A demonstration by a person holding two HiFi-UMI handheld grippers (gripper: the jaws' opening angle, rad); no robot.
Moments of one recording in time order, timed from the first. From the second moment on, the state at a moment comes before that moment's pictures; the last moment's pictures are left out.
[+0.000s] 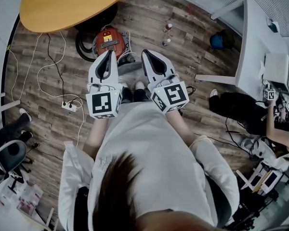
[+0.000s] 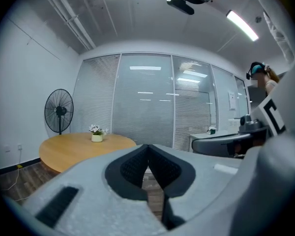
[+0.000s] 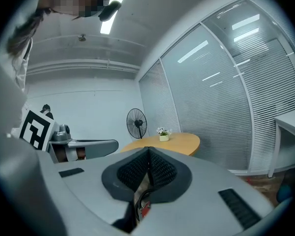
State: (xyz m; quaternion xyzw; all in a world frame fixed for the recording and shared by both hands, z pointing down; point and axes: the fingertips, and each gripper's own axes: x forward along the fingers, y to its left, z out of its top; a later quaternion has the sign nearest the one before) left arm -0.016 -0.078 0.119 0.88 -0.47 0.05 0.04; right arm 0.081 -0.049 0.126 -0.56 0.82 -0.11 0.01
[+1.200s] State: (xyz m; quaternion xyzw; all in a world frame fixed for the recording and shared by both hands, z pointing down) left arm 0.045 -0.047 0.124 0.89 -0.45 0.04 0.01; right arm 0.123 -0.028 0.122 -0.53 0.85 -0.07 0.01
